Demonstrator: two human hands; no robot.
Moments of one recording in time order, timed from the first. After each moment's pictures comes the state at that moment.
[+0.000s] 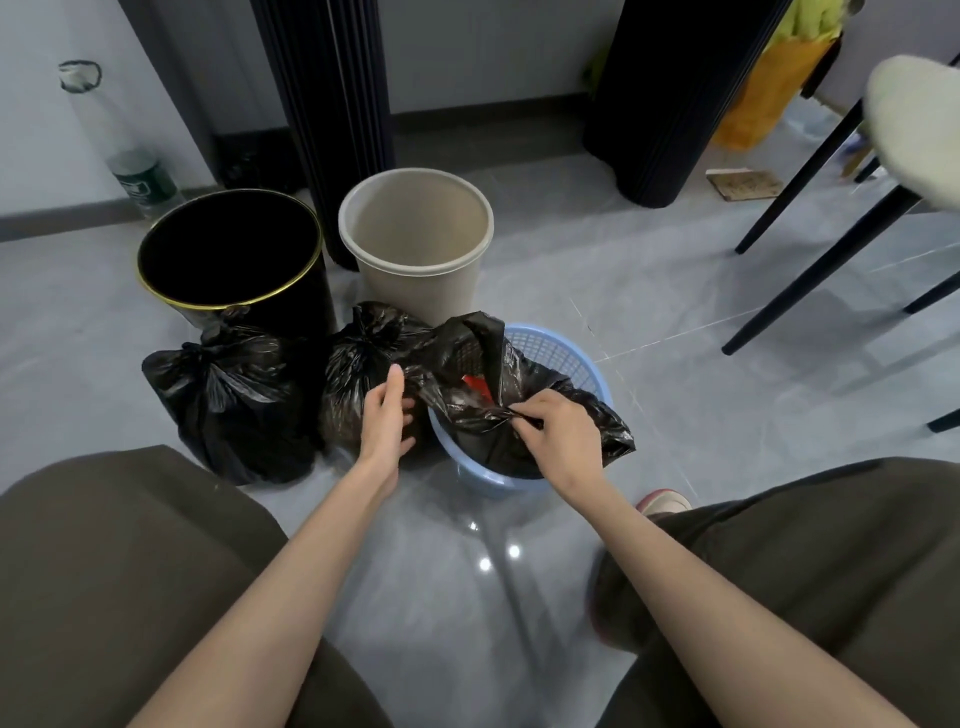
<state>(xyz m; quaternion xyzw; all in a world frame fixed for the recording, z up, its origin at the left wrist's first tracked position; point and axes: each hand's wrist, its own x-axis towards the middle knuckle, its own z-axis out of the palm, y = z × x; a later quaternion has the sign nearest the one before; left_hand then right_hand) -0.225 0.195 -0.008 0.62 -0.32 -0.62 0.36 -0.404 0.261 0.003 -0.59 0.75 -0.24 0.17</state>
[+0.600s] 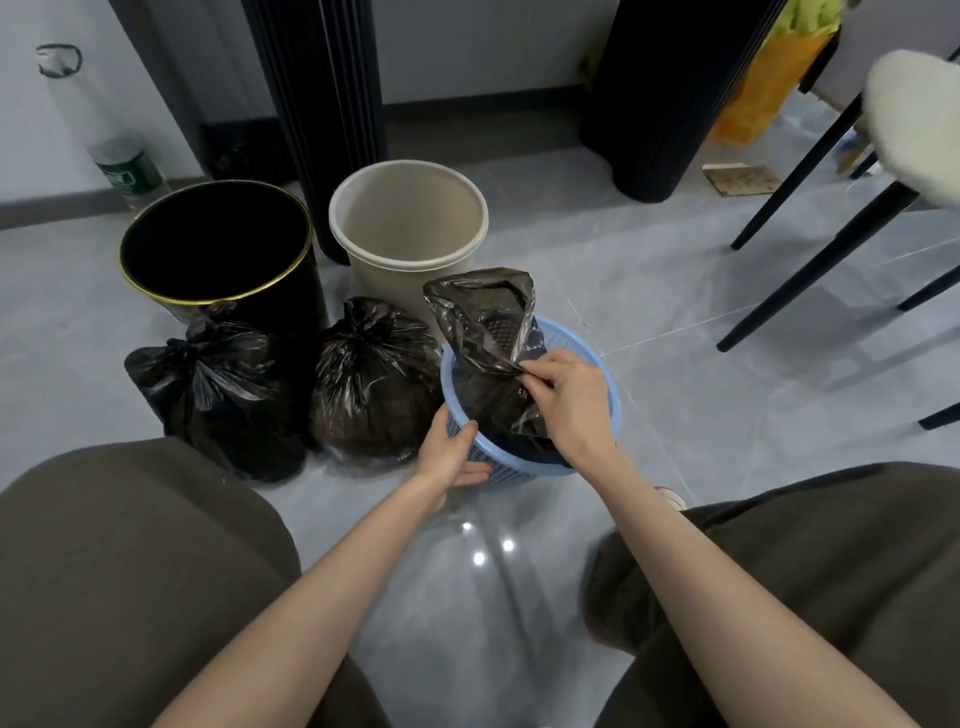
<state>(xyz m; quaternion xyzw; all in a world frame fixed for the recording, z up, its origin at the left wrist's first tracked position) -0.274 0.221 -0.027 0.58 -0.35 -0.70 0.22 -0.417 0.238 0.031 -0.59 0.72 -0.33 0.15</state>
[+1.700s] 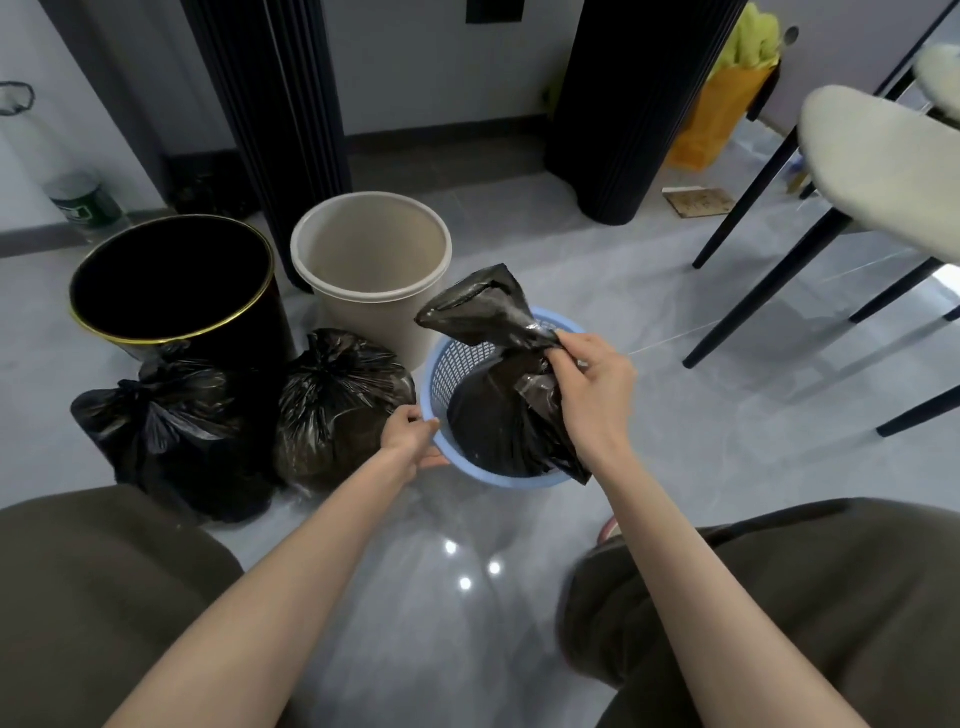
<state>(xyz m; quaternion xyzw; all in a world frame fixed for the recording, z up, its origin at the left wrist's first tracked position) -0.297 0.161 -0.033 0.65 -0.32 -0.65 0.23 -0.447 0.237 0.086 -0.42 0.72 -0.53 0.18</state>
